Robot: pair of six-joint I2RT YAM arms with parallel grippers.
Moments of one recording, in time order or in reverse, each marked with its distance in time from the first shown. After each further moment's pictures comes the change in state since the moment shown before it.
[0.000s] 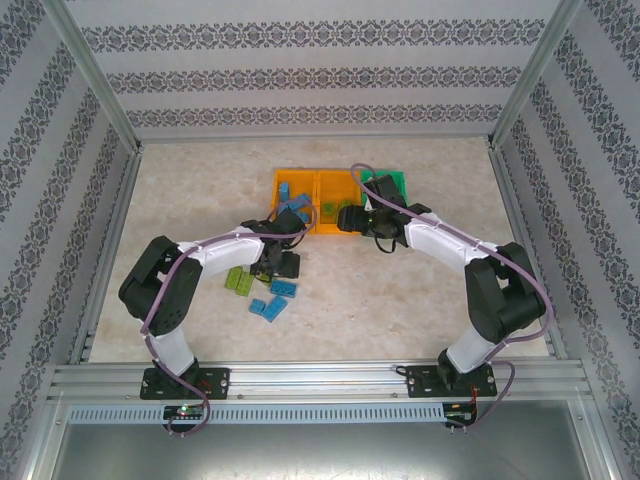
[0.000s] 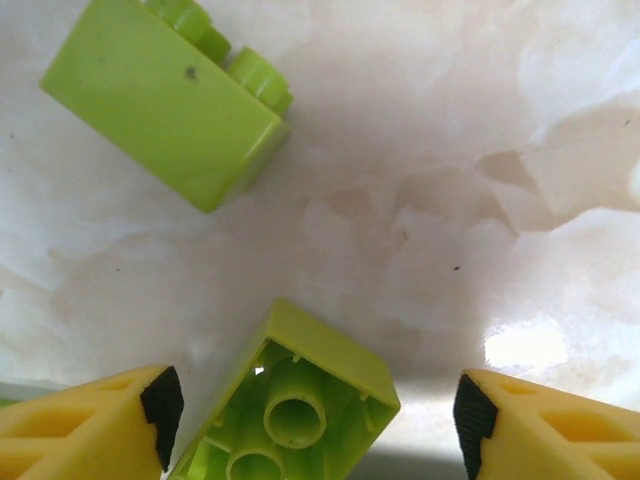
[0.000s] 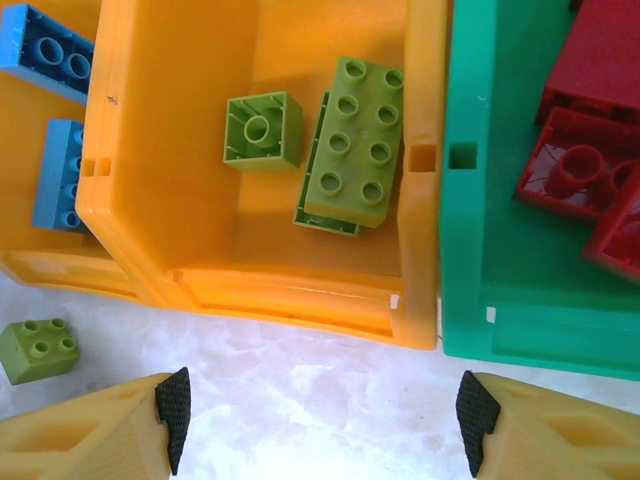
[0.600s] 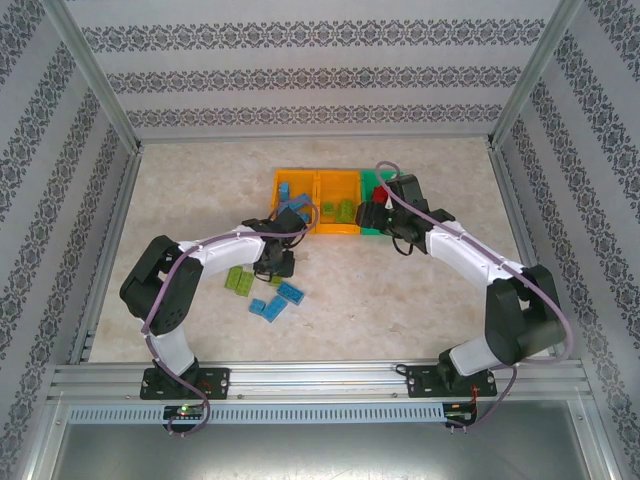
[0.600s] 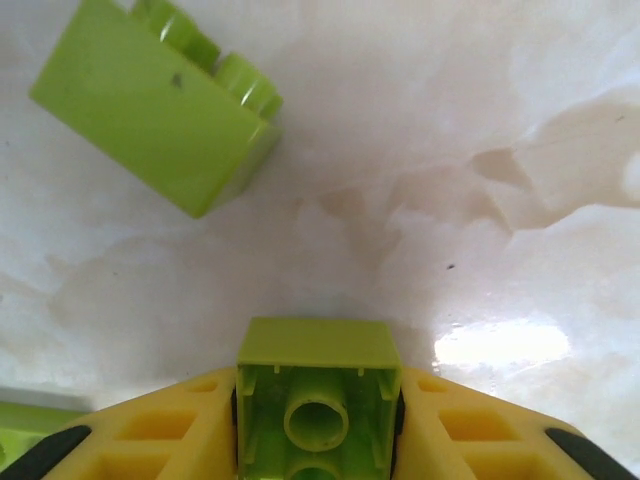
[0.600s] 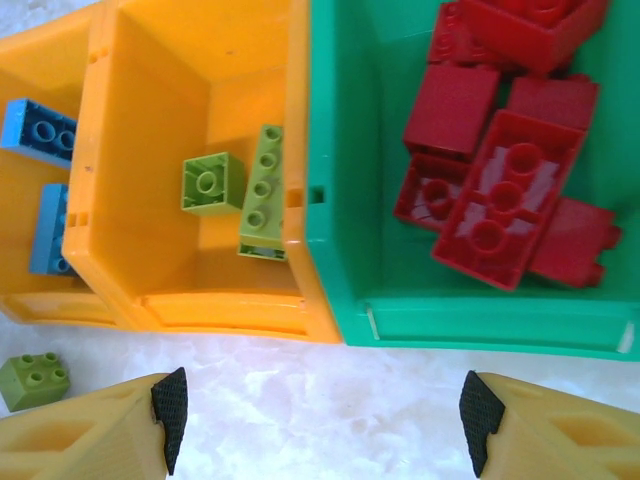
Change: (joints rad) left arm -0.002 0.002 0.029 -0.013 0.002 0.017; right arm -0.088 -0.161 -0.100 0.005 0.026 -0.005
